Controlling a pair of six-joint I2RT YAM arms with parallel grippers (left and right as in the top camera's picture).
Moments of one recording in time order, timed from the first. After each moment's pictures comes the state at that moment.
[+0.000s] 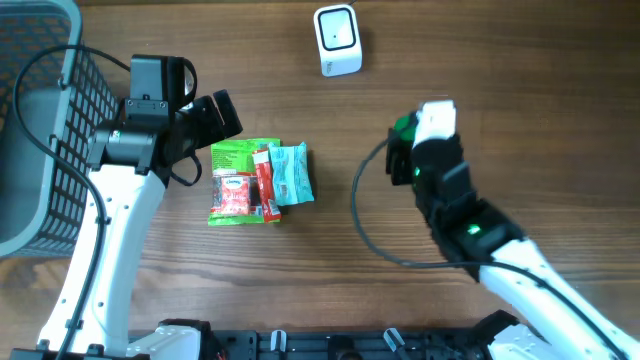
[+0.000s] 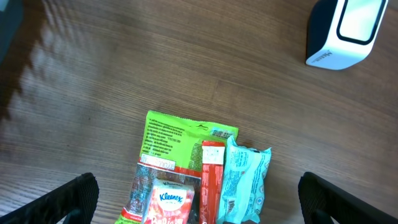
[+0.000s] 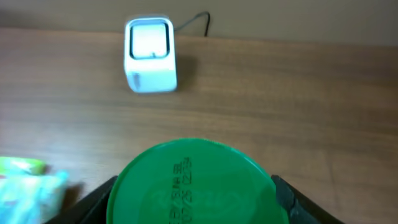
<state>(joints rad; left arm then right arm) -0.10 1.39 1.31 -0.90 -0.01 -0.43 0.55 1.17 0.67 -0.03 0.41 0.20</state>
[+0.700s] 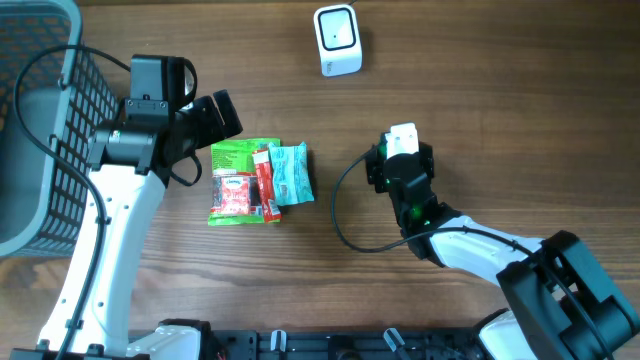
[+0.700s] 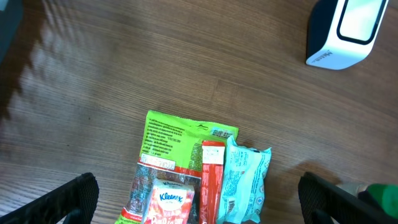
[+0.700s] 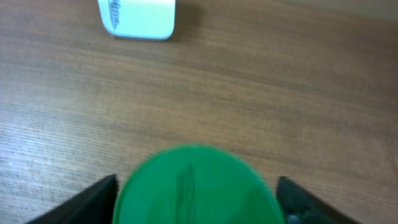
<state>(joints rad) -0.10 1.39 1.31 -0.90 -0.01 -0.43 0.55 1.60 0.51 0.53 0.44 0.10</state>
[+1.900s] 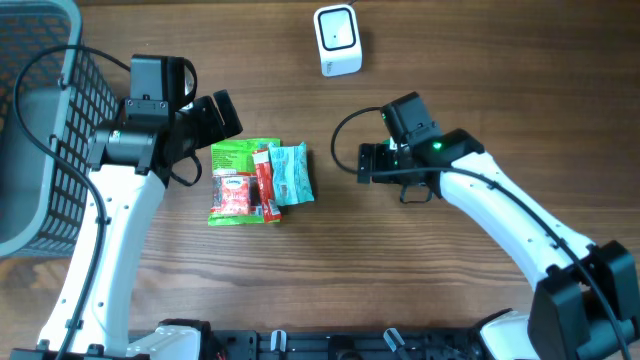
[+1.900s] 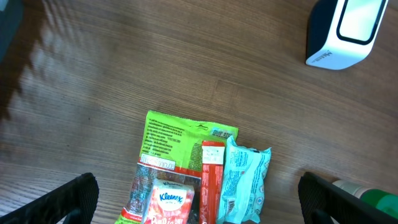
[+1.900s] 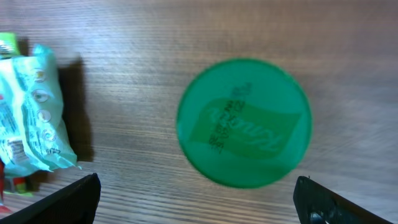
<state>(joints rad) -0.10 1.39 1.31 -0.90 -0.01 -0.43 0.45 1.60 1.10 -0.71 -0.04 0.47</state>
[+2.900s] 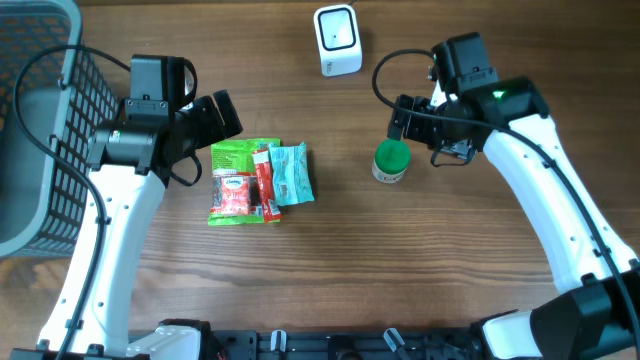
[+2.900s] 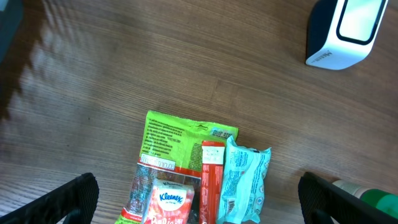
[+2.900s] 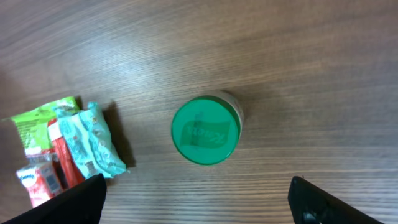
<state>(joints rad) -0.10 1.39 1.31 -0.90 -0.01 -0.43 0.29 1.61 1.45 -1.06 -0.11 0.54</state>
